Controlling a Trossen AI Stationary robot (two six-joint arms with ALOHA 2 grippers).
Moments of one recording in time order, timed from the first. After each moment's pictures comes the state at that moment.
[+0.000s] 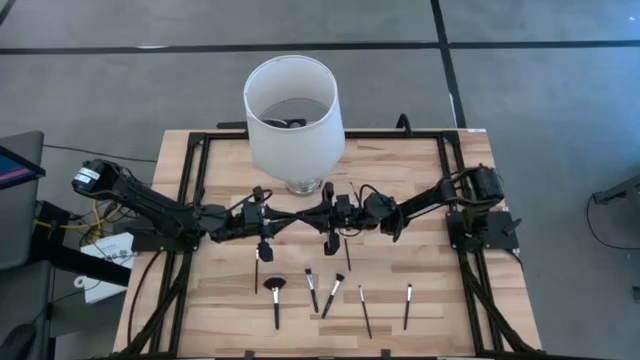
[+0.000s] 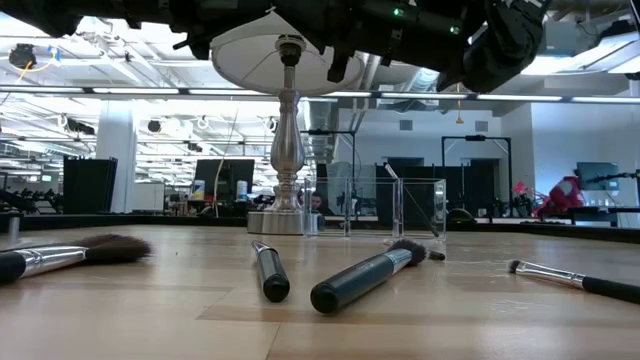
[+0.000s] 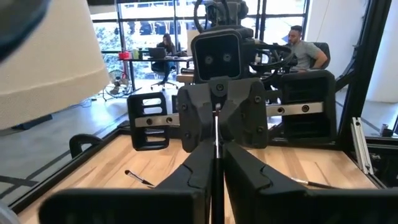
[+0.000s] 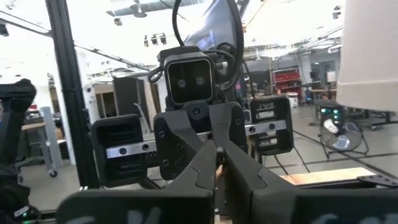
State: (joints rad) left arm -0.33 1.19 0.46 0.79 -0.49 0.06; right arm 0.09 1.88 0.90 1.26 0.04 0.08
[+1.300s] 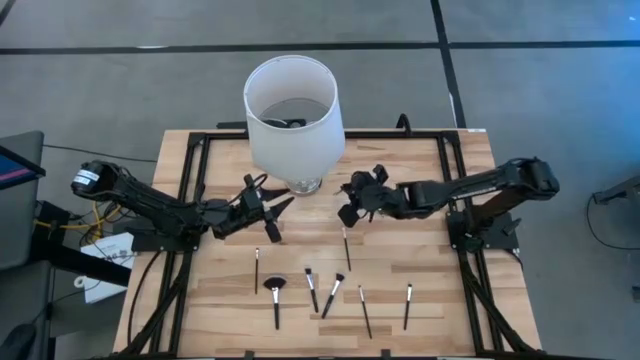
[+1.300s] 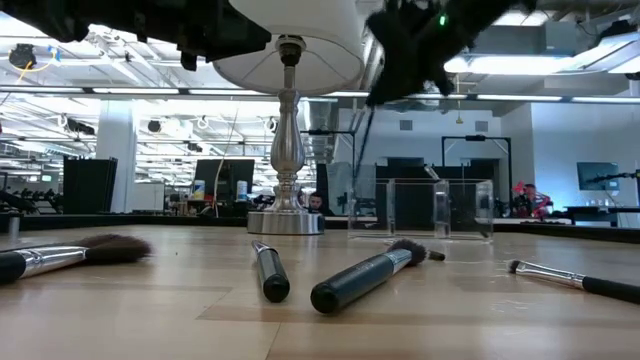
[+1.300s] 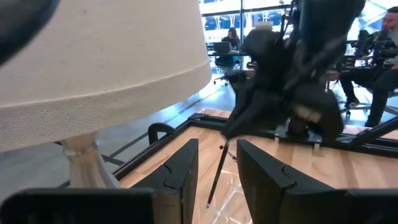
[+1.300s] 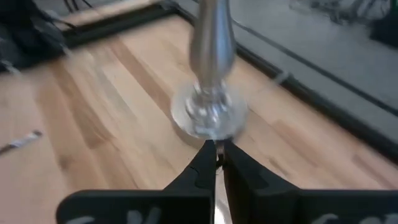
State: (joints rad) left arm -0.27 1.19 0.46 0.79 -0.72 0.11; right arm 0.08 1.44 0.97 -0.19 0.59 0.37
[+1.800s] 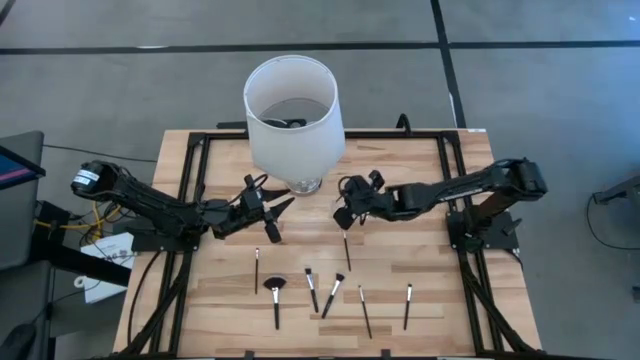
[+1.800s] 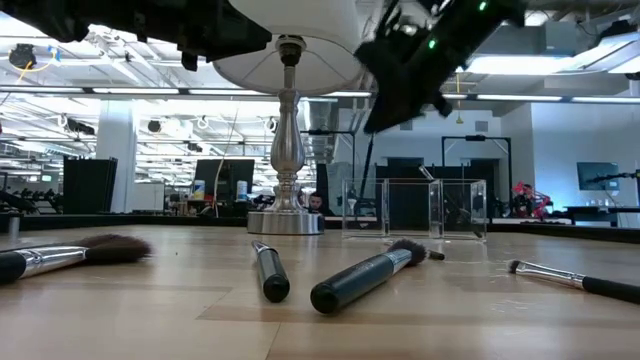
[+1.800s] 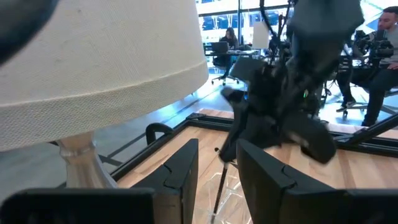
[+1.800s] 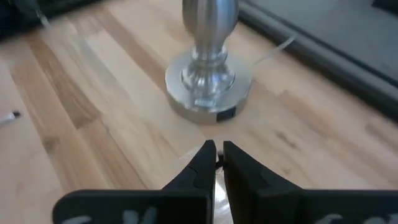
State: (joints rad) left arm -0.27 1.19 0.46 0.78 -0.71 0.11; right arm 0.06 1.55 0.99 -0.24 0.56 0.47
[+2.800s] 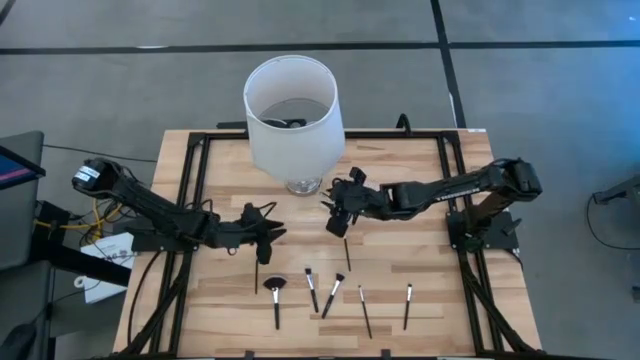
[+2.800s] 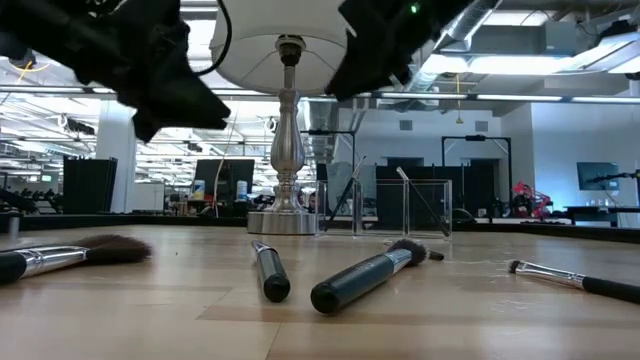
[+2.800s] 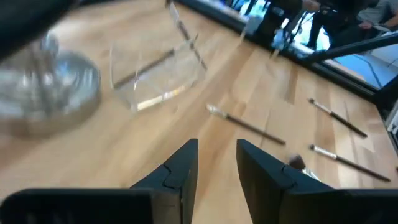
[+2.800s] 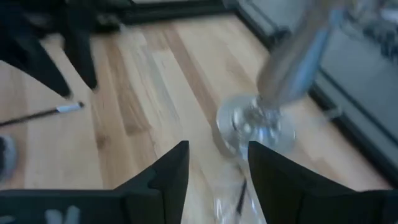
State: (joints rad) left arm -0.39 1.18 0.40 0.31 -0.60 -0.60; right arm 0.09 1.59 1.13 -0.18 0.45 0.13
